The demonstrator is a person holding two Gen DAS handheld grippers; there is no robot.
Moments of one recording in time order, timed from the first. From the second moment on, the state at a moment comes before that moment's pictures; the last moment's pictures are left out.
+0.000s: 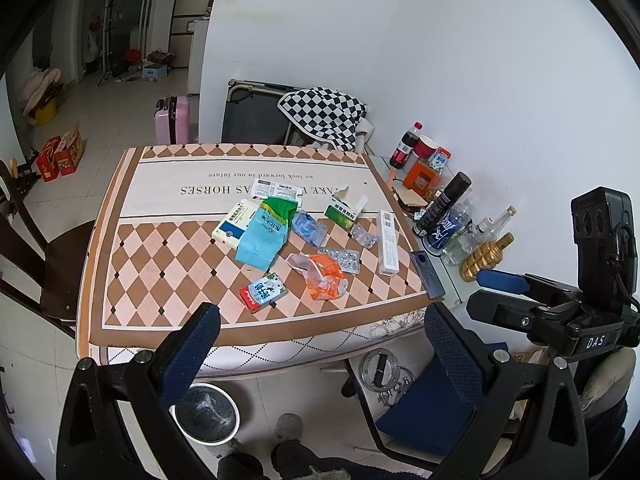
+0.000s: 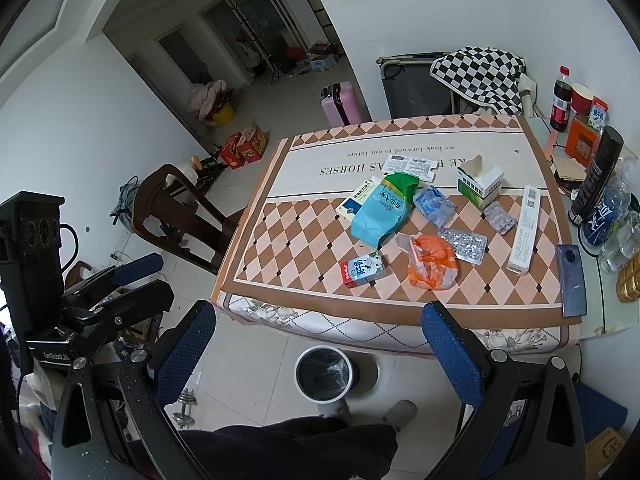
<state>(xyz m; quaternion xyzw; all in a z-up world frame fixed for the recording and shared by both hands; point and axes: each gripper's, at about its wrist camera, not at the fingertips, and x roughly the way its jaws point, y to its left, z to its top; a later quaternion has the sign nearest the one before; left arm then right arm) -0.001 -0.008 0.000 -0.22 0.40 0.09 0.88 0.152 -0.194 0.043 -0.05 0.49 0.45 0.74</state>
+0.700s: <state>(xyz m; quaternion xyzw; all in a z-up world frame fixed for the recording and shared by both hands) -0.003 -0.009 0.000 -0.22 0.40 0.09 0.88 0.156 -0.197 0.042 -0.05 0.49 0.45 0.74</state>
